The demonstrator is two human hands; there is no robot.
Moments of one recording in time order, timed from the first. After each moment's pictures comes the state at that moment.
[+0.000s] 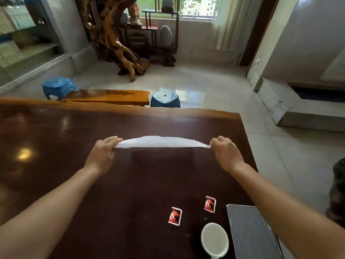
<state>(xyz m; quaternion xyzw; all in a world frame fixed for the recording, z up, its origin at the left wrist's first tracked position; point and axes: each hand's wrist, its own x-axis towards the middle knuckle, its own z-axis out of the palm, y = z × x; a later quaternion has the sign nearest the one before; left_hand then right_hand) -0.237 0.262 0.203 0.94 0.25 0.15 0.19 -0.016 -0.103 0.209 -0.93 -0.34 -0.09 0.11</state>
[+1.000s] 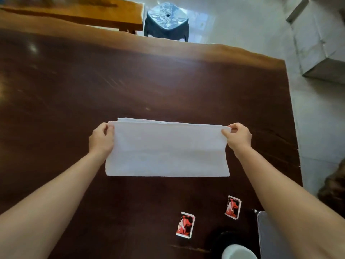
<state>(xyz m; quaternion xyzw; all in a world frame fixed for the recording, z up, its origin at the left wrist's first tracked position) -0.109 0.339 -0.018 0.77 0.50 0.04 0.39 0.116 0.005 -0.003 -0.94 0.08 0.14 0.31</state>
